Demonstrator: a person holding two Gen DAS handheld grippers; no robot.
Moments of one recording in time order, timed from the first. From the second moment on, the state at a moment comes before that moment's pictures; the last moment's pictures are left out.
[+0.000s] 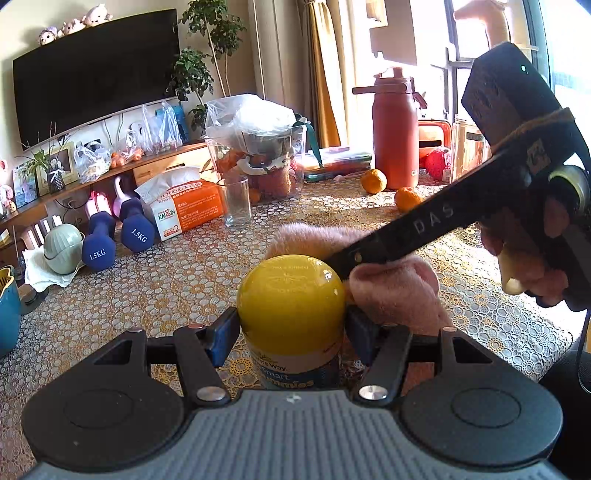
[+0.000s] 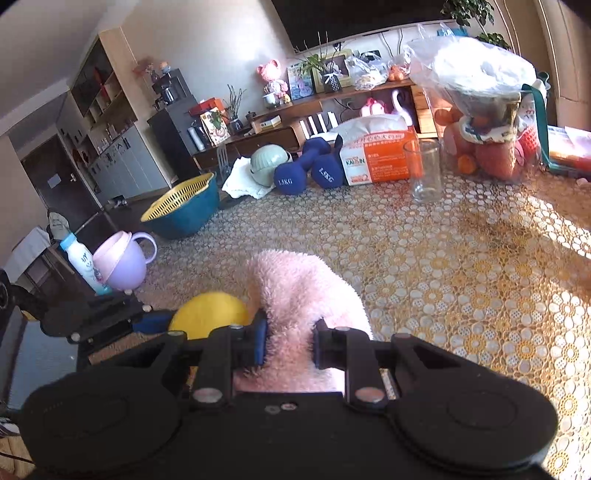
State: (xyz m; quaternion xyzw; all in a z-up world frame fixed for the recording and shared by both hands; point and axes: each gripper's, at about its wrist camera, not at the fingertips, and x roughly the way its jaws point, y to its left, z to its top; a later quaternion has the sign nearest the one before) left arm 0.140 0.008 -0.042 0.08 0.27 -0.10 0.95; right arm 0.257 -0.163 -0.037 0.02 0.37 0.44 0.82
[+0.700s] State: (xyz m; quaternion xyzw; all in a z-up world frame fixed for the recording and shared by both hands) left arm 0.139 0.005 -0.041 0.08 0.27 -0.09 0.95; right arm 0.238 -0.197 -0.074 -0.05 0.40 0.35 0.85
